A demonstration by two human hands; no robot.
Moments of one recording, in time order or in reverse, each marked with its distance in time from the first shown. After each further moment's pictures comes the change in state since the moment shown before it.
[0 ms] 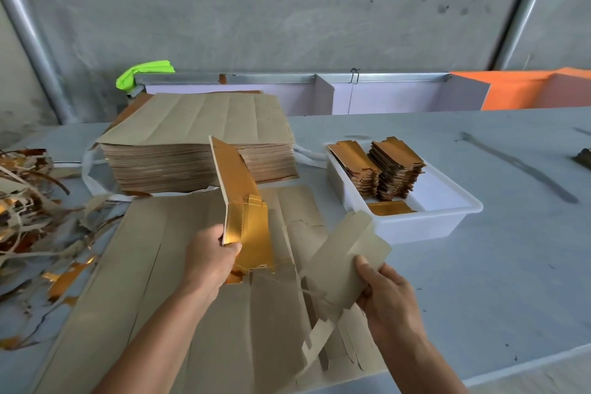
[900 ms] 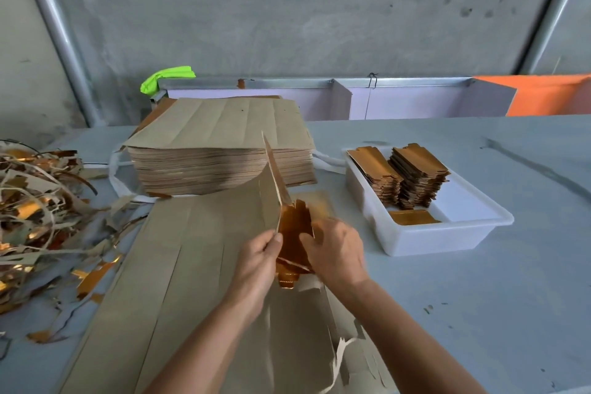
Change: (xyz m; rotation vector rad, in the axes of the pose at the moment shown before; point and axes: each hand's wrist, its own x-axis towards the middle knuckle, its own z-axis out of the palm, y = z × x) left_hand -0.031 0.016 0.018 -0.436 -0.210 0.055; right_hand 0.025 -0.006 0.095 -1.322 -0.128 -0.672
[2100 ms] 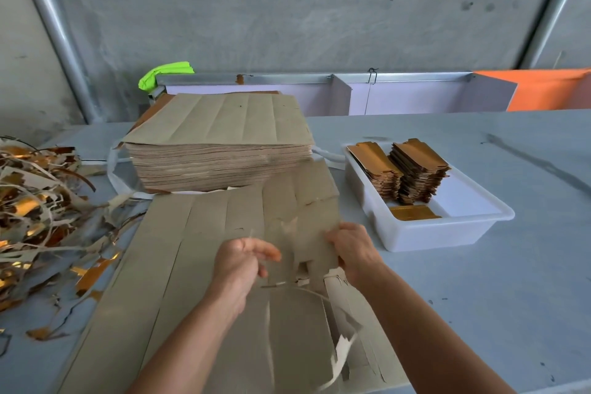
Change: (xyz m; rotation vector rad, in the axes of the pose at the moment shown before) left_hand 0.007 -0.006 -0.018 0.228 0.153 -0.199; right_hand 0.017 0.031 0.004 0.871 -0.217 0.559
